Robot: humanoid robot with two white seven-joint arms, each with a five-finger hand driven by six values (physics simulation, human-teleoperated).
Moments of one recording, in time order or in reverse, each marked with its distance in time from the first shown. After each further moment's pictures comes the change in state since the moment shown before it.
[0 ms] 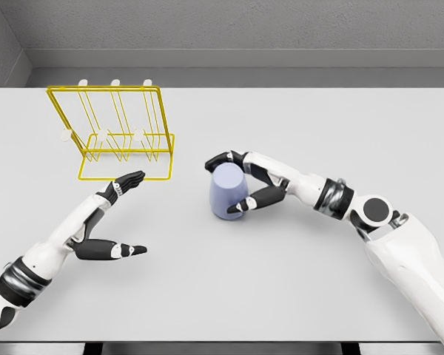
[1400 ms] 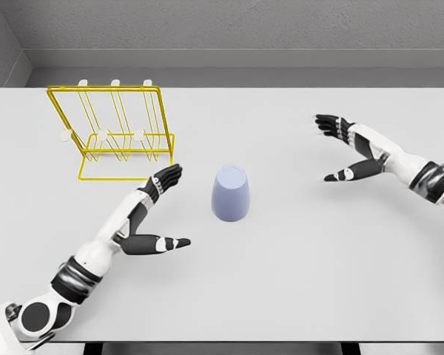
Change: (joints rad) left arm -0.011 -0.229 -0.002 0.002 0.050 0.122 -0.004; right arm -0.011 -0.205 -0.214 0.212 0.001 -0.001 0.000
